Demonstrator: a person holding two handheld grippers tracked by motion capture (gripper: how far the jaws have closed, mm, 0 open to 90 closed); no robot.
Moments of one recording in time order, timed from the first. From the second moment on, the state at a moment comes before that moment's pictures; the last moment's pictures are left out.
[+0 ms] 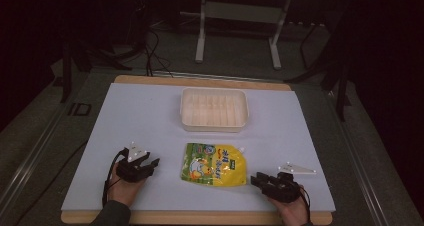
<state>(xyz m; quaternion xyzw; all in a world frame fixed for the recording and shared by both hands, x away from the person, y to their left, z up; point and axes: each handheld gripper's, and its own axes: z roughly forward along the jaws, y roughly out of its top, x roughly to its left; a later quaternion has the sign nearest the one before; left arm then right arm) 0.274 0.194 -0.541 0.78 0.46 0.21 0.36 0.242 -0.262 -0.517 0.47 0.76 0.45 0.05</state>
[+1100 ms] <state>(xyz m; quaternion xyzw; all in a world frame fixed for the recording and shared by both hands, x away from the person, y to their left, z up) 0.273 0.193 -0.541 0.78 0.47 0.21 0.36 0.298 -0.244 -0.530 0.57 0.68 0.46 -0.02</state>
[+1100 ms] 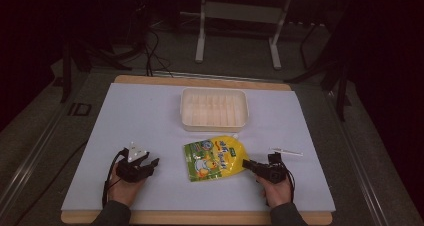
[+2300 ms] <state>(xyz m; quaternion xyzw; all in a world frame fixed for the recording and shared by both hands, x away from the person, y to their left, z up) 0.273 0.192 -0.541 0.78 0.46 0.21 0.36 0.327 -0.209 -0.551 0.63 0.61 0.46 -0.11</state>
